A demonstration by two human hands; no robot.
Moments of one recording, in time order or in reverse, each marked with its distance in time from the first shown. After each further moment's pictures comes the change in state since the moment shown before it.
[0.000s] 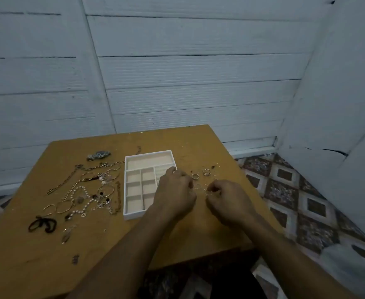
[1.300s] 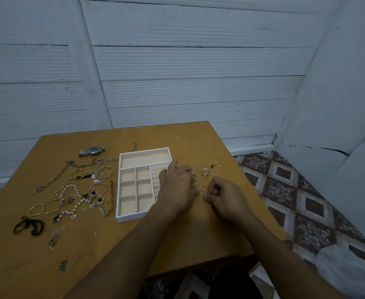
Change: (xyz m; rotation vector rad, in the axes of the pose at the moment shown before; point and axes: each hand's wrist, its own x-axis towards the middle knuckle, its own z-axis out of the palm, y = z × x) left_hand 0.021 0.005 0.013 -0.074 -0.059 -0.072; right_hand 0.026 0.018 0.017 0.201 -0.021 0.077
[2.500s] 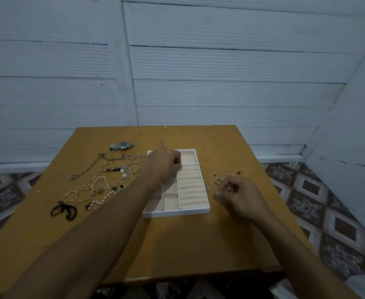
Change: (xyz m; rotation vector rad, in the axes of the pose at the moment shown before) left_hand 0.040 -0.107 -0.047 0.109 0.141 -0.092; right_hand 0.007 -0.039 0.000 0.203 -0.058 -0.069
